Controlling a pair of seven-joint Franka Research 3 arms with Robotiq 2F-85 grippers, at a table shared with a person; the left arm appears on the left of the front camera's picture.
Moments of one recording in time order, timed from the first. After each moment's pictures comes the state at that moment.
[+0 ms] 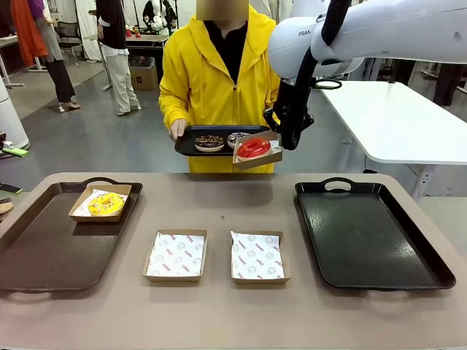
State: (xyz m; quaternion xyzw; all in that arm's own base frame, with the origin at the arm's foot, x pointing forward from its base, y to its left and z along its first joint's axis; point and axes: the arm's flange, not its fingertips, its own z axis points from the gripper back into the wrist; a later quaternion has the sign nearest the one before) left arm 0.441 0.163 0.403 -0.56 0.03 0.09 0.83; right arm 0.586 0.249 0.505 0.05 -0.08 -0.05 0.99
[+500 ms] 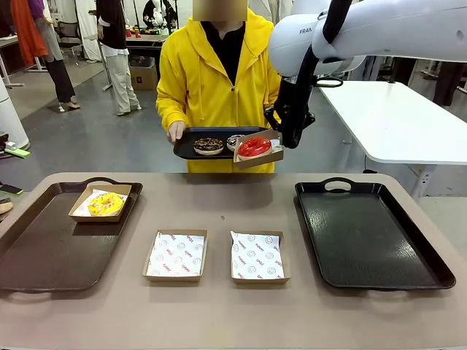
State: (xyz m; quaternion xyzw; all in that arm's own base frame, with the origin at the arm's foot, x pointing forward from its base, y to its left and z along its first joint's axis) left arm 0.441 0.148 0.413 -0.54 0.04 0.06 0.84; right arm 0.581 0.243 0.515 0.04 -0.08 -0.04 0.99
